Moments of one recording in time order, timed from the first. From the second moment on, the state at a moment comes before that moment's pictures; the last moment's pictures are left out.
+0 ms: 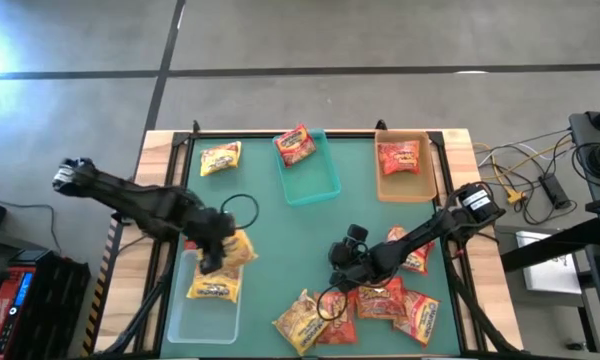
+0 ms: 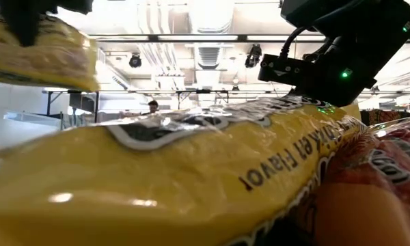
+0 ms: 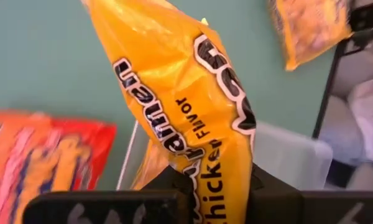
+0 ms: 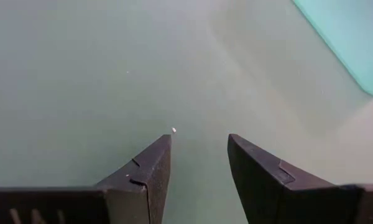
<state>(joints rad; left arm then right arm) -0.32 1.12 0.99 -1.02 0.13 -0.68 0.43 1.87 1.00 -0.32 0.63 0.60</state>
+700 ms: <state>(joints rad) -0.64 1.07 0.82 -0.93 0.13 -0.78 0.43 1.87 1.00 -0.30 0.63 0.59</state>
